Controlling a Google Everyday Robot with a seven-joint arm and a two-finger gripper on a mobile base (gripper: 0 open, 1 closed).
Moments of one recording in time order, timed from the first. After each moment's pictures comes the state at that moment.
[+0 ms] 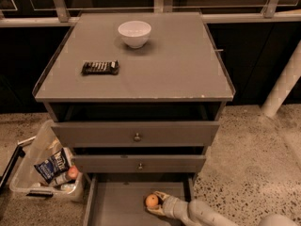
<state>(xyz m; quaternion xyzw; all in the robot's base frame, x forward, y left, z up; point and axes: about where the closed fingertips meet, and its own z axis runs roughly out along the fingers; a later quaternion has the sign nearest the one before) 0.516 -0.049 0.130 -0.47 0.74 0.20 0.44</state>
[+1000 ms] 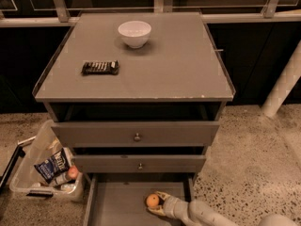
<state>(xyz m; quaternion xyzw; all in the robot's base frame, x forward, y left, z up) 0.516 -0.049 0.130 -0.47 0.74 0.20 0.44</state>
